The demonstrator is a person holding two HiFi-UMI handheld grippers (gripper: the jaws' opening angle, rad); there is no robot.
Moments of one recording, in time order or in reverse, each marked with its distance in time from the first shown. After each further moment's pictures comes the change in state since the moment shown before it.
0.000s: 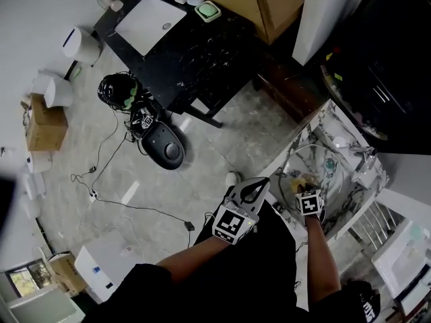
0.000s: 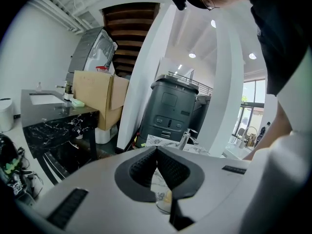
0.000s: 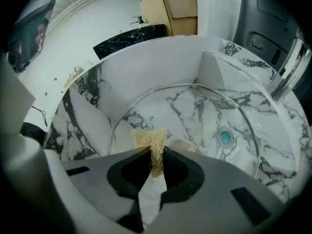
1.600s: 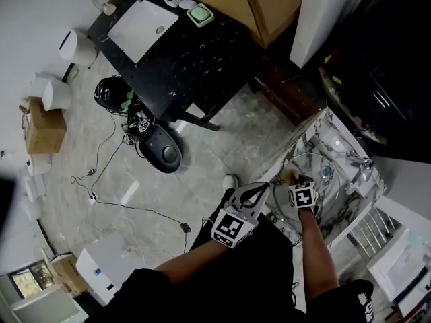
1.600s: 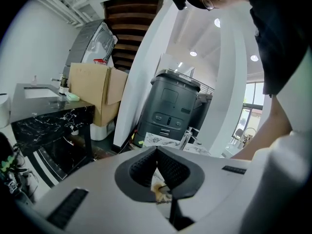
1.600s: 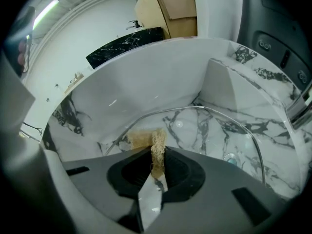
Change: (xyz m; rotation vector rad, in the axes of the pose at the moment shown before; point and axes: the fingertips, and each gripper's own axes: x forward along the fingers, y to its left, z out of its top) left arm 0.037 0.005 0.002 -0.027 0.049 -0.029; right arm 0.024 -0.014 0.068 0.011 -0.046 0.038
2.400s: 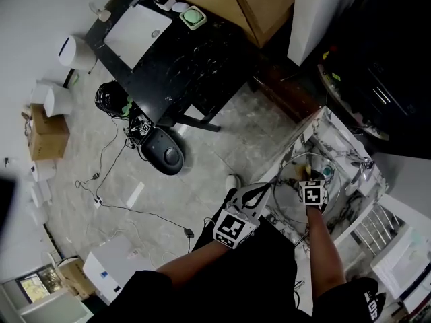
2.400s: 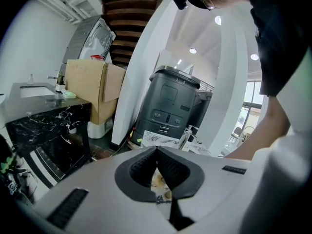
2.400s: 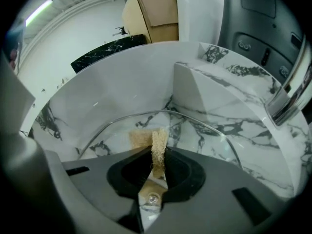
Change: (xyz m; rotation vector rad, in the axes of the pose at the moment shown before) left arm 0.017 -0.004 0.000 0.002 0.035 -0.016; right arm -0.004 -0.061 0.002 0.085 -0.070 -0.128
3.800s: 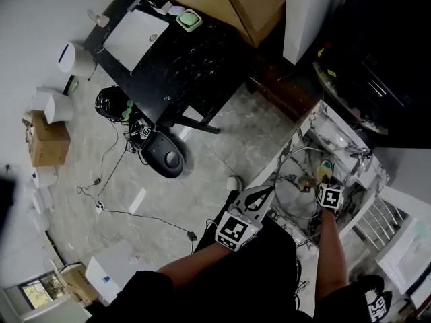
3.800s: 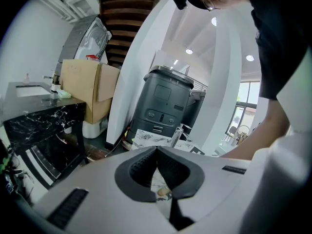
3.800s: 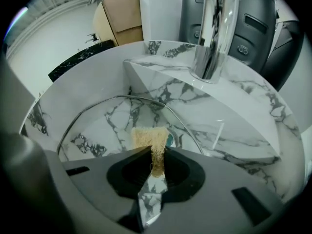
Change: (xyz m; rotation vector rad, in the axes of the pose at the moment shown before) left arm -0.008 -0.030 -0.010 0.019 0.001 -0.048; right arm -0.035 -0.085 -0.064 0.211 0.000 -0.174
